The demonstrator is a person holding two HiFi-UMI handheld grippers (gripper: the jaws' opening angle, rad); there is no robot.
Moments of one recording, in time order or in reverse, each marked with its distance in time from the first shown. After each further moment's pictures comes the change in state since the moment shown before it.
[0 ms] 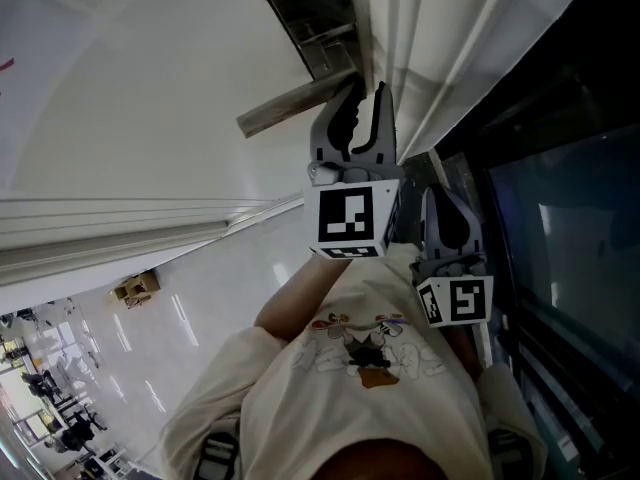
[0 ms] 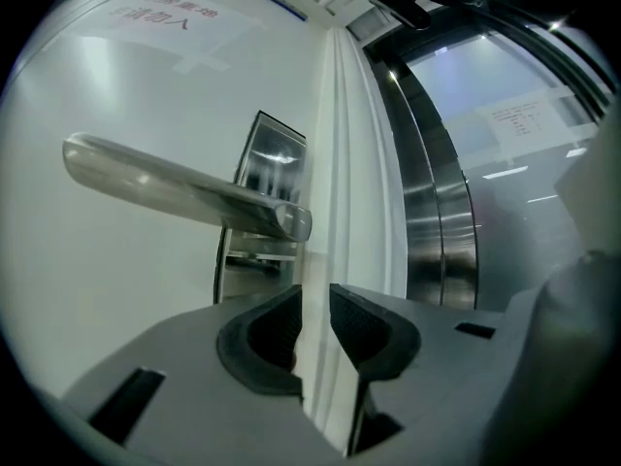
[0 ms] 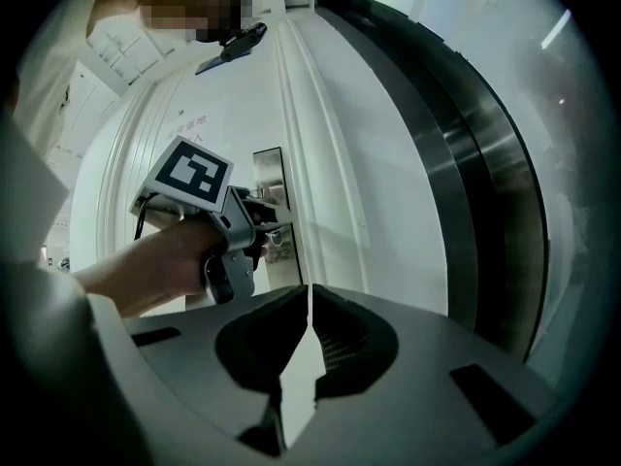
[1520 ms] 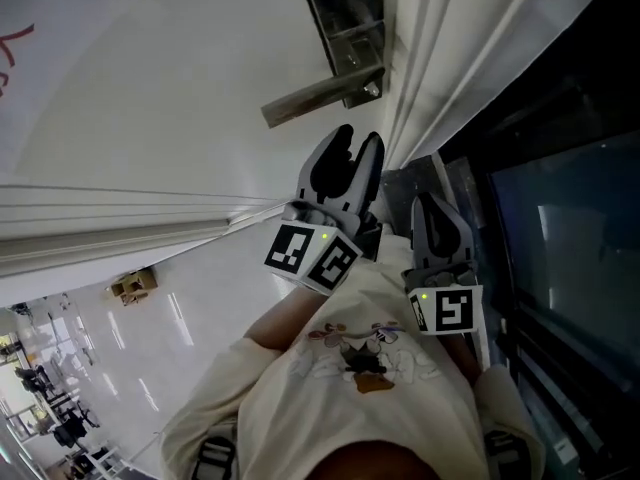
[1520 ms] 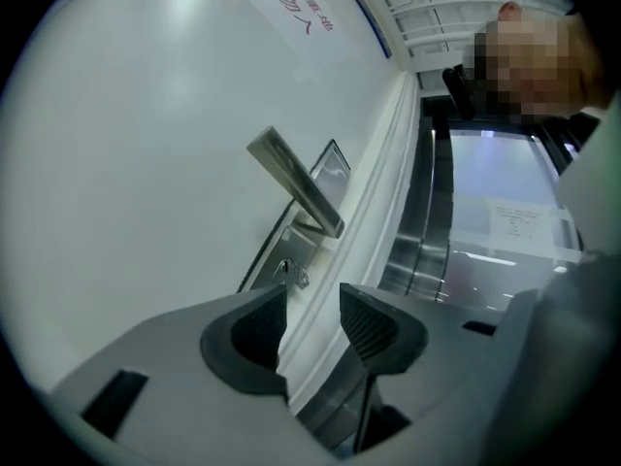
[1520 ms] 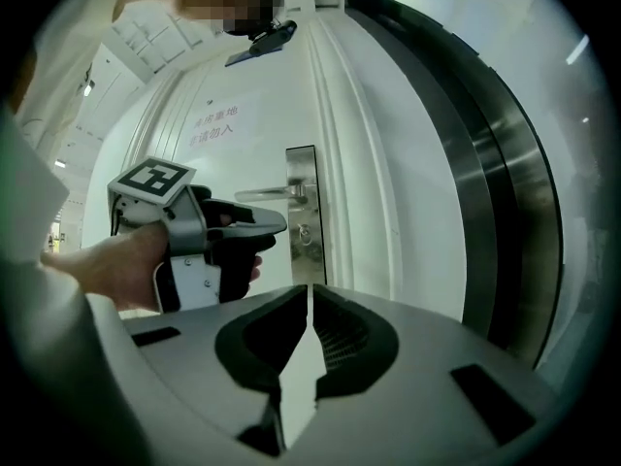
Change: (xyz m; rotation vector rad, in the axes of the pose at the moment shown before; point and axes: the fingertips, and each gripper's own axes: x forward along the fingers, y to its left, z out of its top) left arm -0.071 0.024 -0.022 -0.438 -0.019 -0.154; right arm 0.000 0.044 -0.001 -0.111 -0.005 0.057
